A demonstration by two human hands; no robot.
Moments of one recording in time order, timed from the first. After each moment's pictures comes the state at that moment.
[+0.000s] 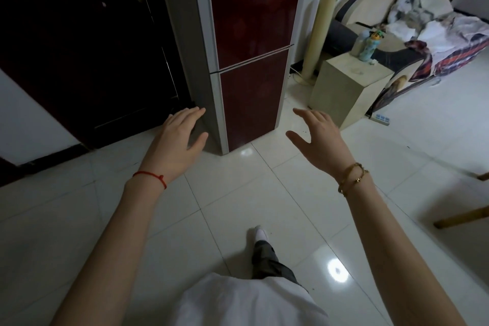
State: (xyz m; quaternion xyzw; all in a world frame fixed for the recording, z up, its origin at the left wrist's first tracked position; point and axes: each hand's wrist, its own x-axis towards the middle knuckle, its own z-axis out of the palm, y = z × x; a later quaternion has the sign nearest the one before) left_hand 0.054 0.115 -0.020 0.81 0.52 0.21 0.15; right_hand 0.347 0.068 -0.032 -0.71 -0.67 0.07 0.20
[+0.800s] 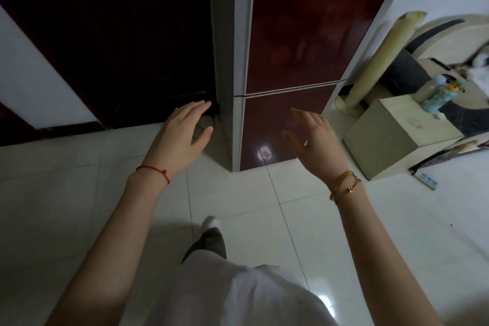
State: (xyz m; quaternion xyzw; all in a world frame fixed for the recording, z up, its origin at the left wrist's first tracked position) left_hand 0.109 0.339 -0.033 0.74 0.61 0.25 0.15; right_hand 0.382 0.352 -0.026 -0.63 -0.74 0.13 0.21
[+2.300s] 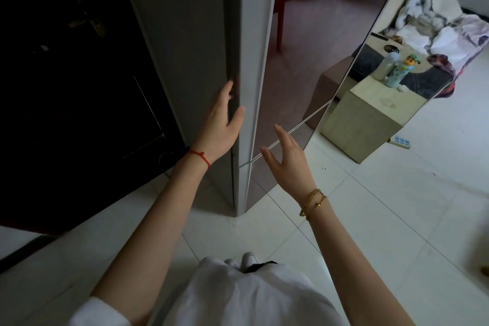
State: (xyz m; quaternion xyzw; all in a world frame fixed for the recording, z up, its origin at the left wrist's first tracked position) left_hand 0.081 0.750 -0.036 0.75 0.43 0.33 0.38; right_hand 0.220 0.643 -0.075 -0.76 -0.55 0.18 0.30
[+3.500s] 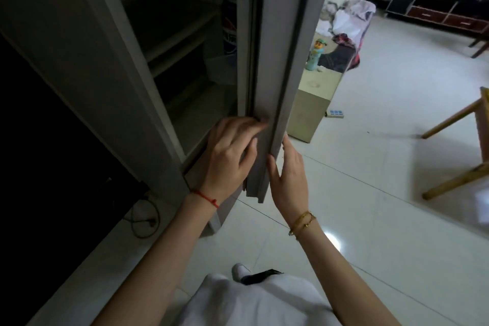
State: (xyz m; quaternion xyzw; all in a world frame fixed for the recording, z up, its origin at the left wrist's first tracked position) left_hand 0.169 0.675 -0.036 0.88 0.12 0.42 0.17; right_hand 0.260 0.565 -0.087 -0.82 -0.37 0.00 0.43
